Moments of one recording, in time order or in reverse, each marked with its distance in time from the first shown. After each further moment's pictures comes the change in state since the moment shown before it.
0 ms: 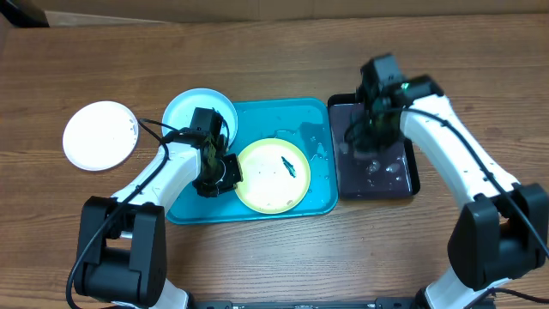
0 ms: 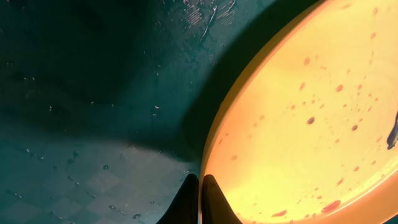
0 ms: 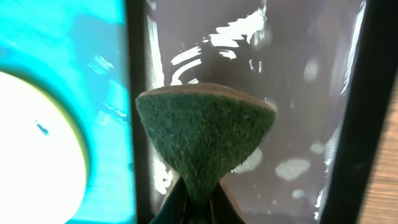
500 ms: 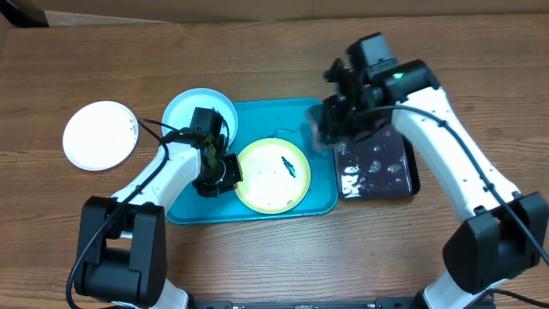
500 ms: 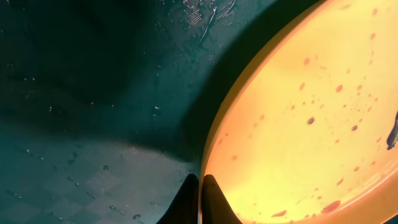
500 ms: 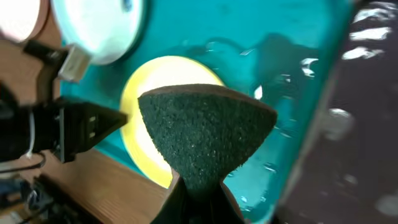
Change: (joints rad) left arm 0.000 0.000 0.000 0.001 0.000 0.000; right arm 0.097 0.000 0.143 -0.020 -0.360 -0.013
